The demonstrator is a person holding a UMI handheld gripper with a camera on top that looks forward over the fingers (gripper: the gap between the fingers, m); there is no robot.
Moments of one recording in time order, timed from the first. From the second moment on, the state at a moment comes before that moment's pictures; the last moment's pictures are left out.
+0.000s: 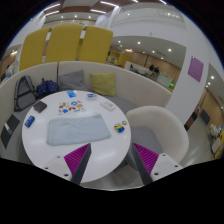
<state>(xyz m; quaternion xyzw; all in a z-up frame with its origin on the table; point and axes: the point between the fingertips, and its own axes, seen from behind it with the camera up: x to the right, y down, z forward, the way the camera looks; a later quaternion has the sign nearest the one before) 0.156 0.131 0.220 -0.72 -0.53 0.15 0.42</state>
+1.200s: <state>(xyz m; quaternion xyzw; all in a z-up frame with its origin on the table) -0.107 -0.098 0.002 -0.63 -0.66 0.26 0.31</state>
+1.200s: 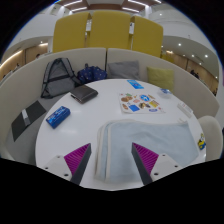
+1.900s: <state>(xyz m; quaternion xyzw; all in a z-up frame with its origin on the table) -0.146 -0.018 0.056 -0.65 -0.64 0.32 0.25</state>
